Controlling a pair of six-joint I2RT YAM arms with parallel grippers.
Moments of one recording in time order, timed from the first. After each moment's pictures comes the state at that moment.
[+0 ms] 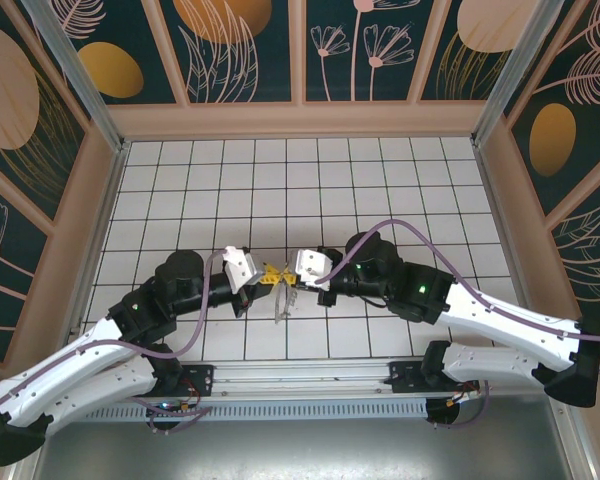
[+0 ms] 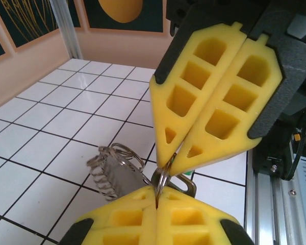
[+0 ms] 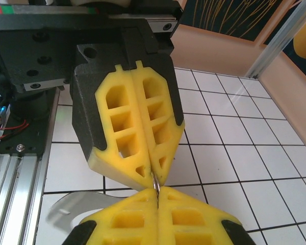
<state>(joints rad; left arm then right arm) -0.90 0.70 0.67 -0.23 0.30 0.10 1.13 1.00 0.93 -0.29 -0.17 -0.41</state>
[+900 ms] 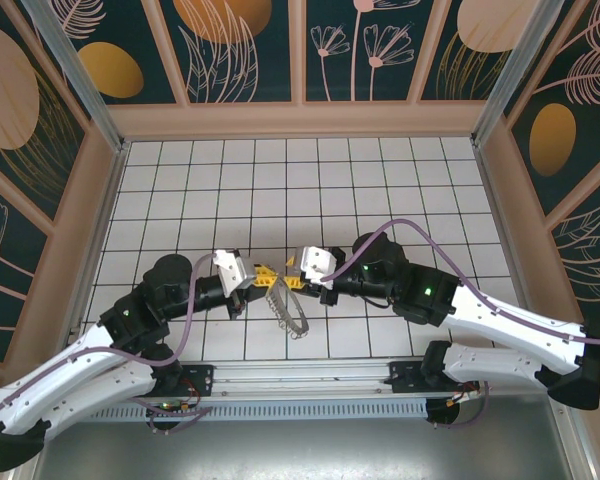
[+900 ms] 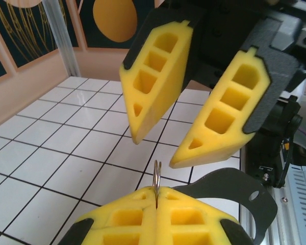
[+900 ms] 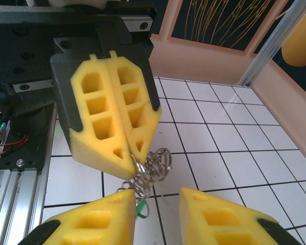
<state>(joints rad) -0.90 0.63 0.66 -0.22 0.33 0.10 1.13 0.97 0.92 -0.26 -0.16 -0.37</state>
